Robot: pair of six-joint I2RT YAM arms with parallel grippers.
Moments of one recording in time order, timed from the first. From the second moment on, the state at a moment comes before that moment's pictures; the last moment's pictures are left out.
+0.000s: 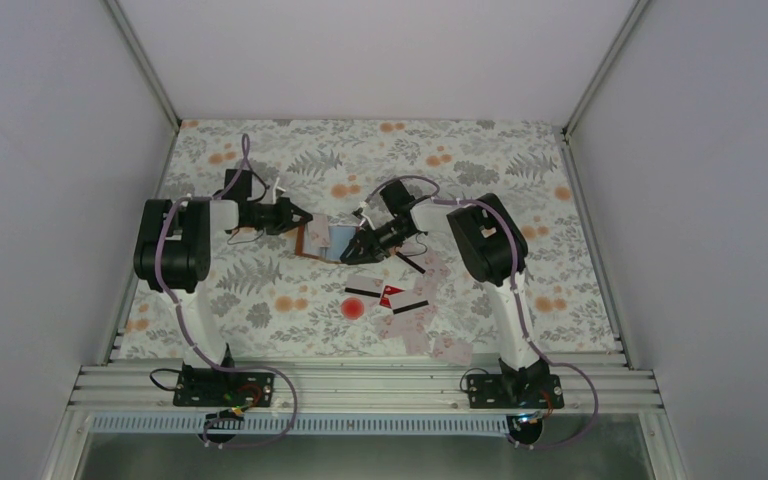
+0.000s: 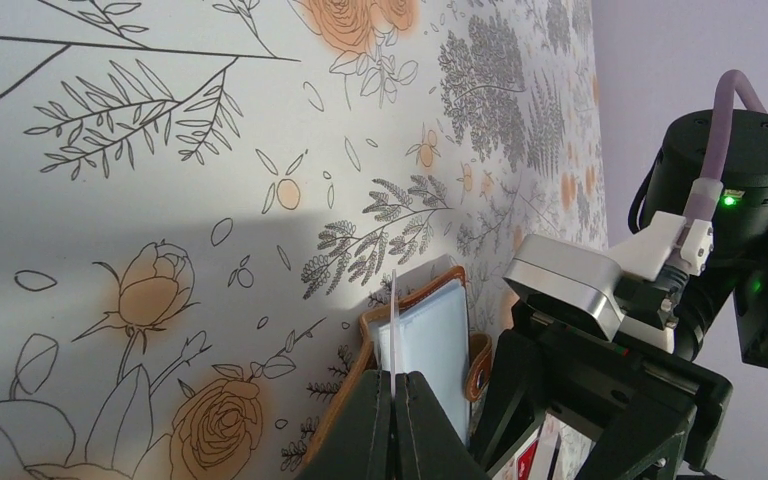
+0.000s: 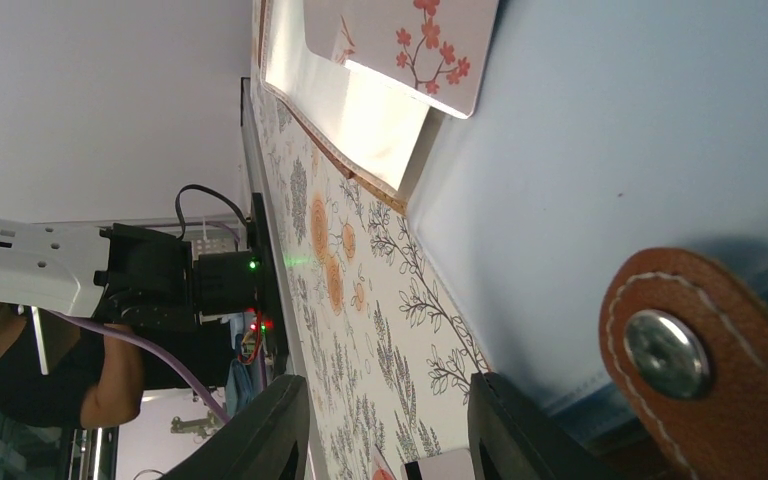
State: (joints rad) left arm -0.01 1.96 1.03 -0.08 0.98 -0.33; right arm 0.55 2.29 1.44 -0.42 -1.17 0.20
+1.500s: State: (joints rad) left arm -0.09 1.93 1.05 -0.25 0.89 -0.26; right arm 0.55 2.29 1.44 -0.42 -1.17 0.20
